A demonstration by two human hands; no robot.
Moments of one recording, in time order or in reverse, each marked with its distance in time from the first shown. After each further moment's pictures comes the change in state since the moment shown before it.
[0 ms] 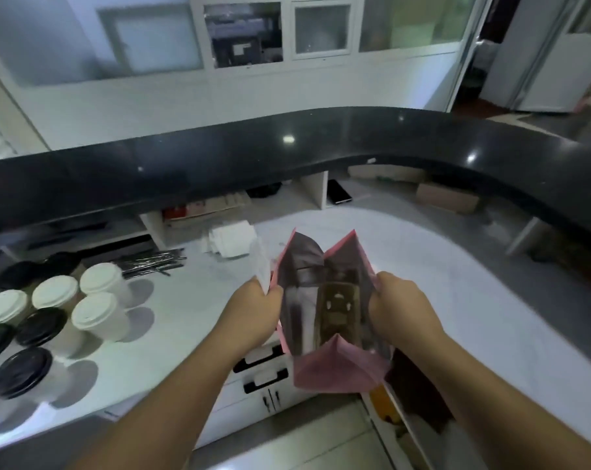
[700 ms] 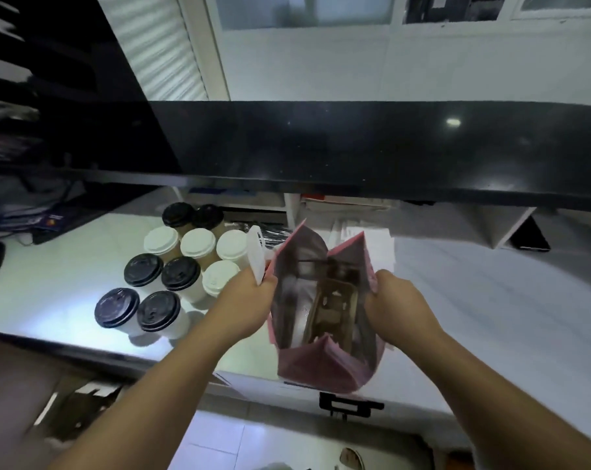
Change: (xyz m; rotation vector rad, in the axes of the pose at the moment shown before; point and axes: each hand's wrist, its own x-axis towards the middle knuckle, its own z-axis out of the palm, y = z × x) left_hand 0.067 -0.107 -0.160 -0.064 0.311 -0.340; right_hand 0.108 -0.234 0.118 -0.005 -0.374 -0.489
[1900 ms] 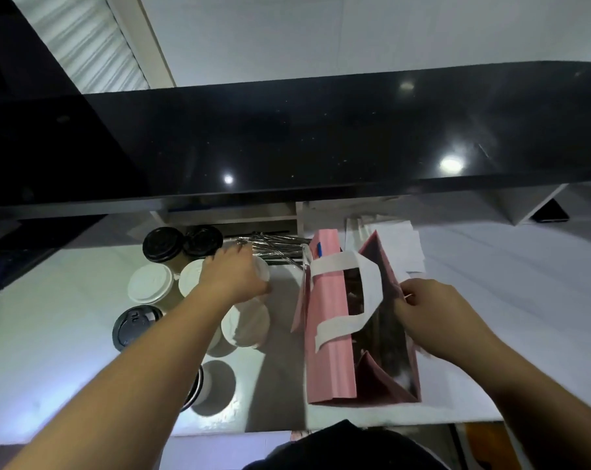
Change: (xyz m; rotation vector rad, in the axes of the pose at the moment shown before) left_hand 0.237 -0.081 -0.058 0.852 -0.175 0.176; right_hand 0.039 -0.075 0.019 0.047 -0.022 0.143
